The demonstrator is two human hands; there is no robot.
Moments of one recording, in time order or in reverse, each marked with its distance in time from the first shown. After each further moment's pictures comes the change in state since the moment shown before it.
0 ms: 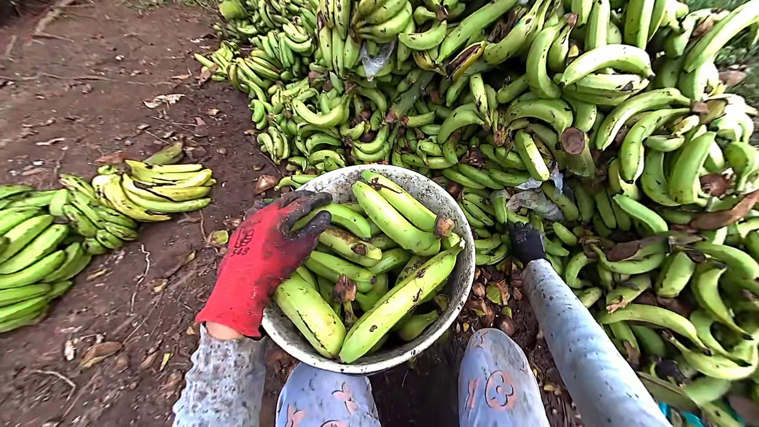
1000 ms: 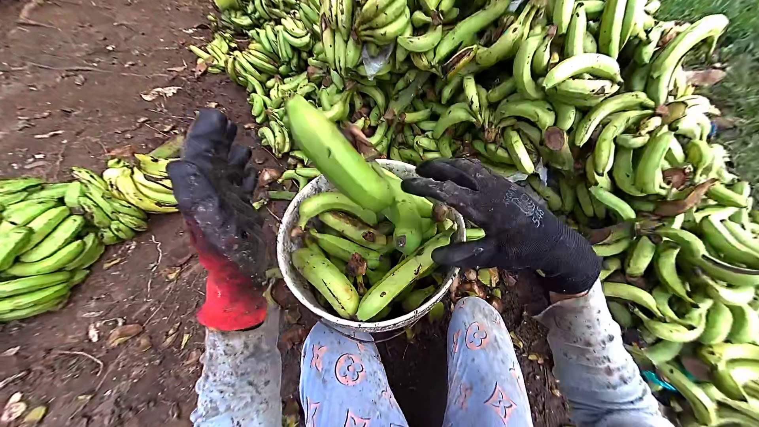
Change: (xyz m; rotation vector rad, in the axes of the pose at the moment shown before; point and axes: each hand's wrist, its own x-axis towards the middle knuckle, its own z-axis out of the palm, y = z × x) left_hand -0.026 0.024 -0.040 -0.881 0.450 0.077; right_hand -0.235 -0.127 -0.273 0.495 0.410 -1.202
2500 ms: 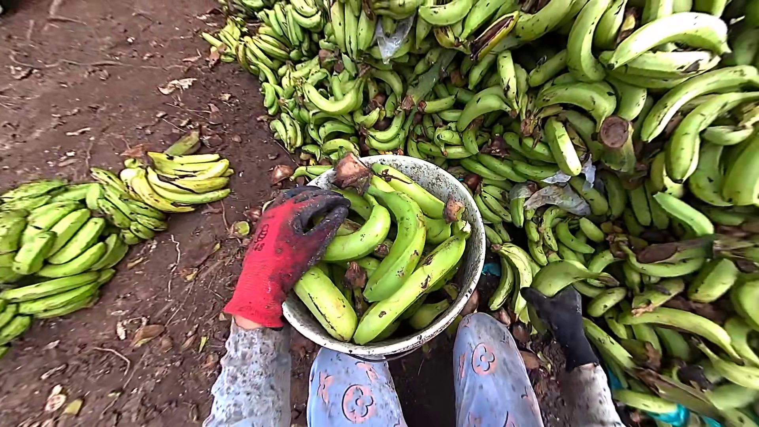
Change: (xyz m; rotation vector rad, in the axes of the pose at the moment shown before) left_hand 0.037 -0.069 0.005 0.746 -0.480 -0.060; right_hand -0.182 0.095 0.146 0.162 0.422 1.373
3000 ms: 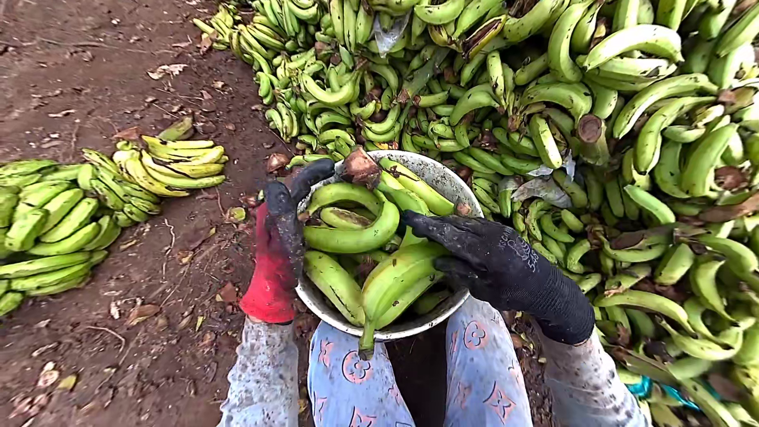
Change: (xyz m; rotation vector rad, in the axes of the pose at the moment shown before) left_hand -0.056 0.032 0.007 -0.658 0.242 0.078; right_hand -0.052 -0.205 -0.024 -0.145 -0.541 -1.332
